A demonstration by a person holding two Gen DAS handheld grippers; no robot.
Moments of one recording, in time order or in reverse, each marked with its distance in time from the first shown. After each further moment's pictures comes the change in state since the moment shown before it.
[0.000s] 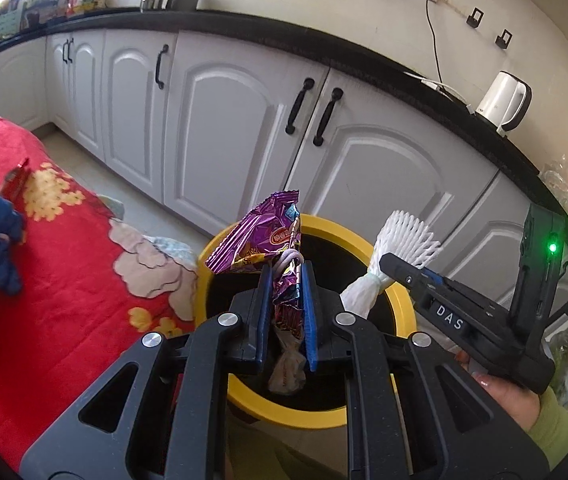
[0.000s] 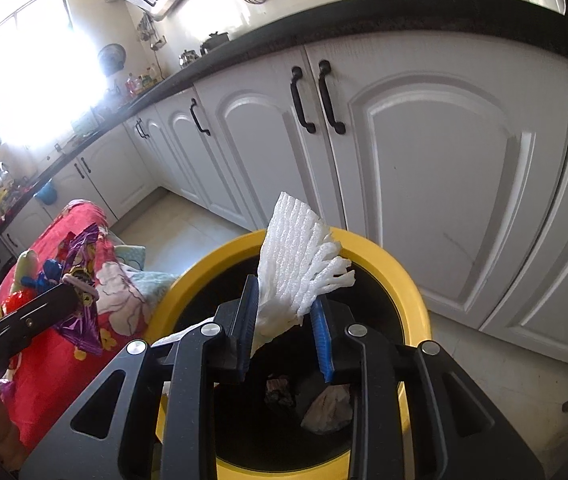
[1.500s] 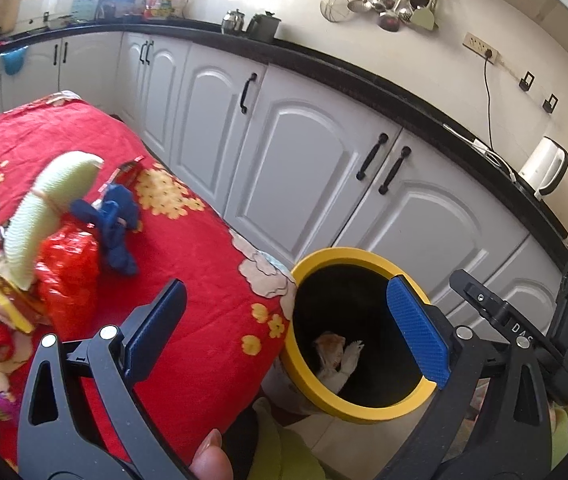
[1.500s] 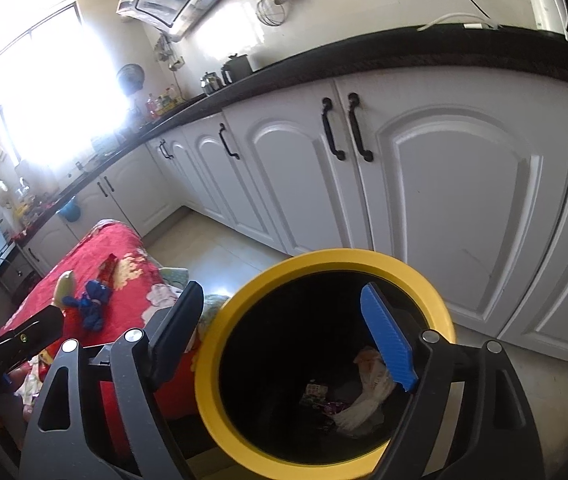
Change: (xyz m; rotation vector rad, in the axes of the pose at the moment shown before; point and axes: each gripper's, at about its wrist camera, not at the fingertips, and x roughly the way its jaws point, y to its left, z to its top) left arm -0.081 0.057 -0.006 -0.168 -0.135 0.163; right arm -0.040 0.036 0.014 -0.004 -0.084 0.085
